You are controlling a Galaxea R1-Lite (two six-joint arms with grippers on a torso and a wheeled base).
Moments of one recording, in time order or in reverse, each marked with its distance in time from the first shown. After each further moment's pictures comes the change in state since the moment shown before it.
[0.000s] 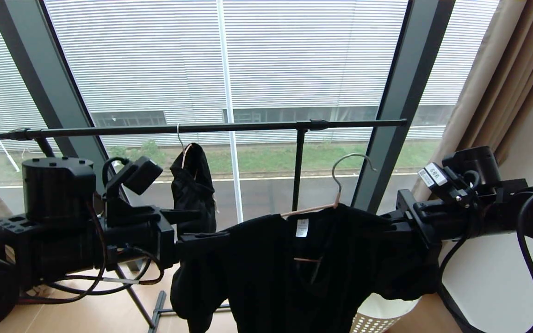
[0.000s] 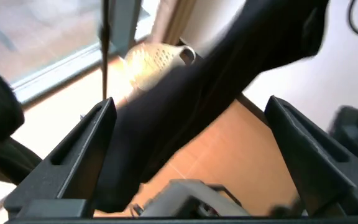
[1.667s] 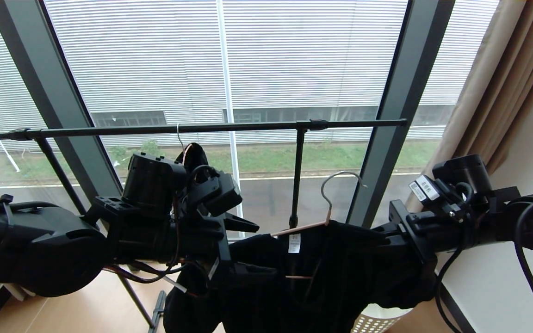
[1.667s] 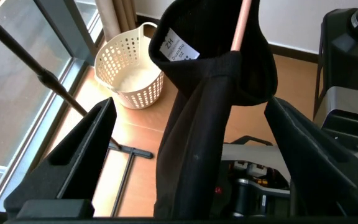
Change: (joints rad) left arm -0.188 0.190 -0.220 0.214 -0.070 0.410; right arm 0.060 -0.008 0.042 -0.002 -0.017 -0.023
